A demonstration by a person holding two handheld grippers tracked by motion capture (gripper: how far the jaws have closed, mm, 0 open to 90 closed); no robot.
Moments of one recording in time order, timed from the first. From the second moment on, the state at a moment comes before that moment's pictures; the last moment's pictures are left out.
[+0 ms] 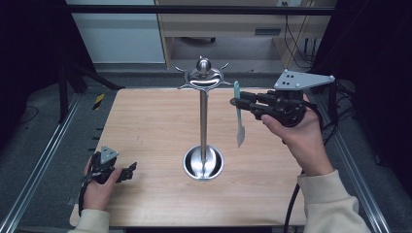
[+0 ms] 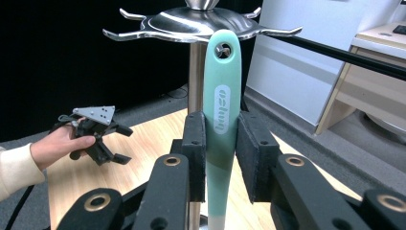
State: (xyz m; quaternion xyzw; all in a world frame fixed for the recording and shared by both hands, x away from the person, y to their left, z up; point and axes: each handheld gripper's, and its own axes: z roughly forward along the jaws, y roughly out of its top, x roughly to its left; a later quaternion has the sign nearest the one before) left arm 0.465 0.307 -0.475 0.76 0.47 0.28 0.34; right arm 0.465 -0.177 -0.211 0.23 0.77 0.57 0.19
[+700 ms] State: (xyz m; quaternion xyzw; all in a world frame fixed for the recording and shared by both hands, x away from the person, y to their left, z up) left arm 0.465 0.307 -0.474 0.76 0.47 0.28 0.34; right arm 0.469 -0.174 -0.210 0.23 0.78 0.56 0.18
